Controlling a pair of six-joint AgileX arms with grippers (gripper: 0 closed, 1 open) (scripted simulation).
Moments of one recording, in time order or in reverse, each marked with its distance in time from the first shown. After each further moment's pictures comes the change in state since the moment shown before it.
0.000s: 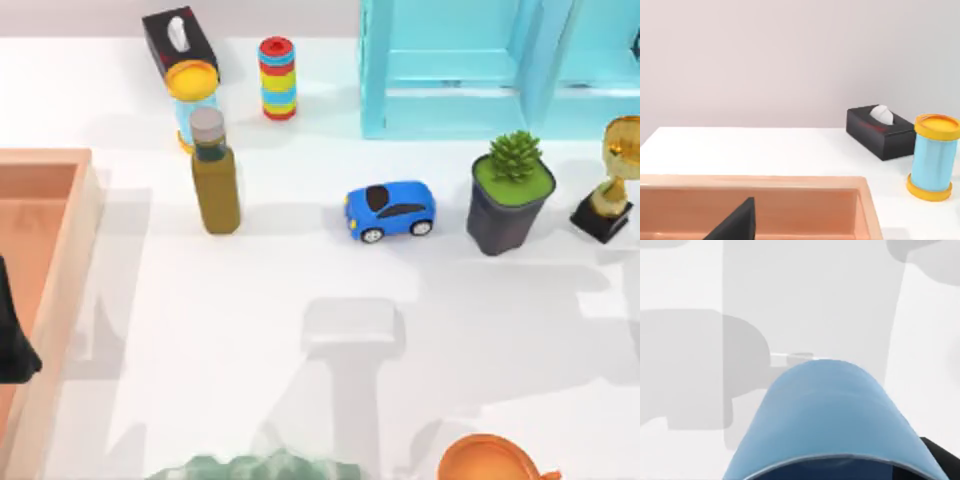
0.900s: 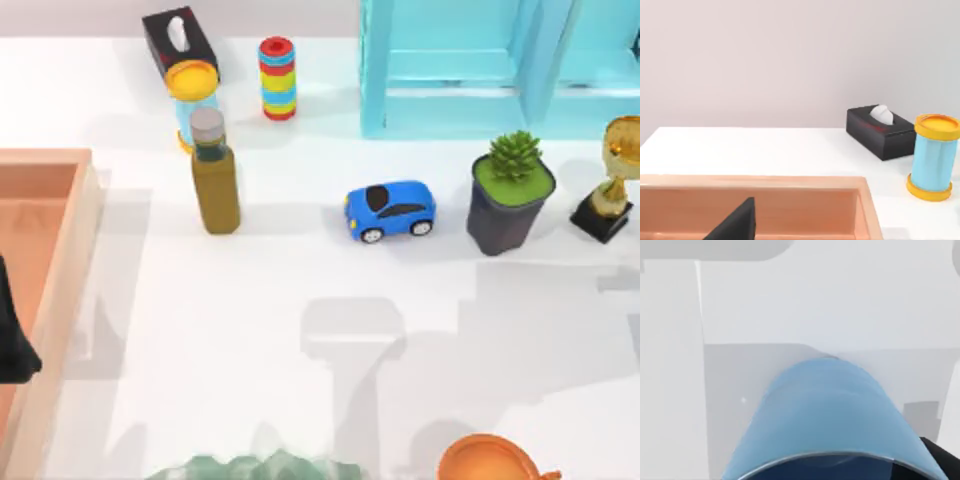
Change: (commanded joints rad) left arm 0.000 0.000 0.000 0.000 0.000 0.000; right arm 0.027 0.072 -0.175 0.248 -0.002 0.031
